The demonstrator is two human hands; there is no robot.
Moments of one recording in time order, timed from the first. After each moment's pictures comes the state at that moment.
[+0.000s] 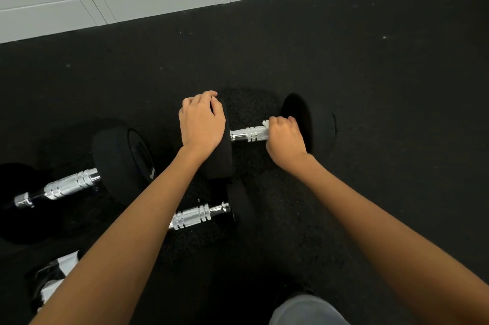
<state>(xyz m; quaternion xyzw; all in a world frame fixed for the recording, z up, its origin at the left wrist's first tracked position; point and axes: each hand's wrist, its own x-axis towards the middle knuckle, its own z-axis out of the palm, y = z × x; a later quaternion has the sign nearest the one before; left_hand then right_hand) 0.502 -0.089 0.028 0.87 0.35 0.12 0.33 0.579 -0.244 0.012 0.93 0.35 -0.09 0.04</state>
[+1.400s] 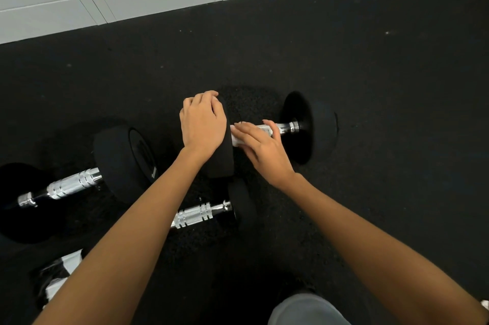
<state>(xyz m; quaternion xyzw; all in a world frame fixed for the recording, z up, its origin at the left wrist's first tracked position) 0.499 -0.092 0.030 0.88 0.35 0.11 0.31 0.547 -0.251 -0.022 0.83 0.50 0.00 -0.24</state>
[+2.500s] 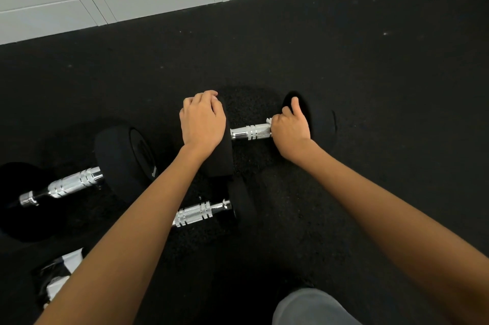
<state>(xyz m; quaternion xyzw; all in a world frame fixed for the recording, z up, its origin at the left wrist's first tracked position) 0.501 -0.090 0.029 0.87 0.35 0.11 0.32 0.591 -0.243 0.033 0.84 0.42 -0.07 0.33</state>
